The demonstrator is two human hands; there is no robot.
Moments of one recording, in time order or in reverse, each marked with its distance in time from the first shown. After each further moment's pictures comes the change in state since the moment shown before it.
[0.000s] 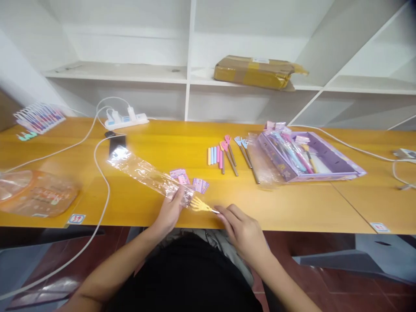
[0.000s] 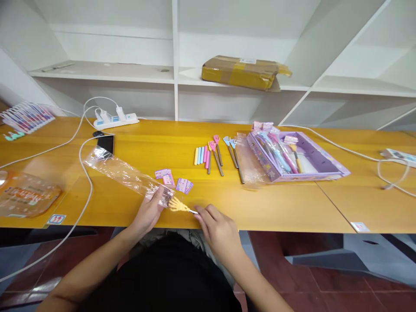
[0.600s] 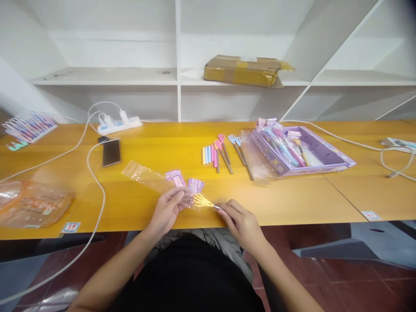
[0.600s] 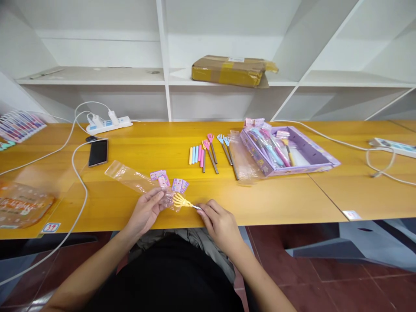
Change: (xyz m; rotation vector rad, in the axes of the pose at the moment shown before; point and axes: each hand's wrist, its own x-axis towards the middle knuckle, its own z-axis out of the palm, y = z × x) left_hand 0.002 0.003 -0.007 -0.081 -0.047 -0.116; right_hand -0.006 0.029 0.013 0.141 0.017 0.031
